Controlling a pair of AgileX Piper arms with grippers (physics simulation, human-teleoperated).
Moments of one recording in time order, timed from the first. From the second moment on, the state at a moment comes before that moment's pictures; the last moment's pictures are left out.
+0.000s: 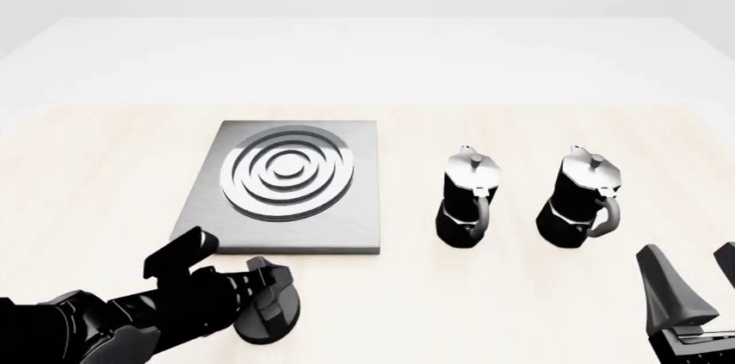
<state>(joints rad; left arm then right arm) -0.59 1.38 -0.28 -0.27 -0.89 0.06 0.00 0.00 0.02 0.04</state>
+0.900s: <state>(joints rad) -0.58 1.47 -0.31 -0.33 -0.87 0.07 0.00 0.00 0.02 0.05</state>
